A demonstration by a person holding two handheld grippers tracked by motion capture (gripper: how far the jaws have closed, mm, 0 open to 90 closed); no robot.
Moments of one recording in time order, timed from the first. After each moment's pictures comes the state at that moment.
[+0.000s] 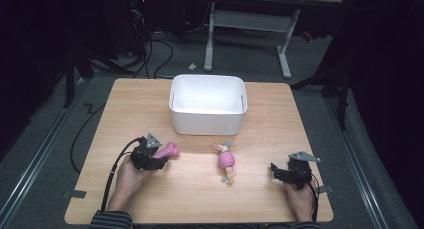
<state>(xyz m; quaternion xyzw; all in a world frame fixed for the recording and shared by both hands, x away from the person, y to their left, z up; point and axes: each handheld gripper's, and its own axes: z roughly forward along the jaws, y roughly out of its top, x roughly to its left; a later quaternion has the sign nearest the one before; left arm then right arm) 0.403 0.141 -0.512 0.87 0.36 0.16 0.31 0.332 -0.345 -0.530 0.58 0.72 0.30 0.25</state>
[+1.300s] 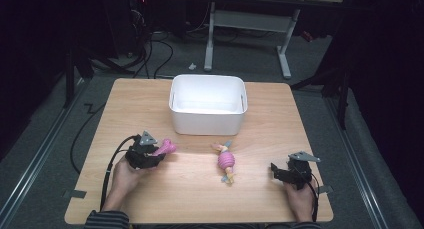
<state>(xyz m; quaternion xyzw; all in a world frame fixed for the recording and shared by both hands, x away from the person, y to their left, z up) 0.400 0.155 -0.495 0.86 0.36 0.13 0.33 0.332 -0.345 -0.530 0.58 0.72 0.30 0.25</state>
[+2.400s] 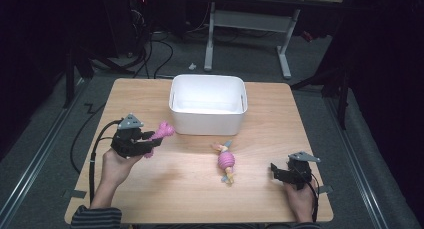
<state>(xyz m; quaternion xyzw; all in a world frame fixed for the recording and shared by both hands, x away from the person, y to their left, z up) 0.391 0.169 -0.410 0.82 0.37 0.12 0.42 0.332 -0.345 -0.530 0.58 0.72 0.30 0.25</state>
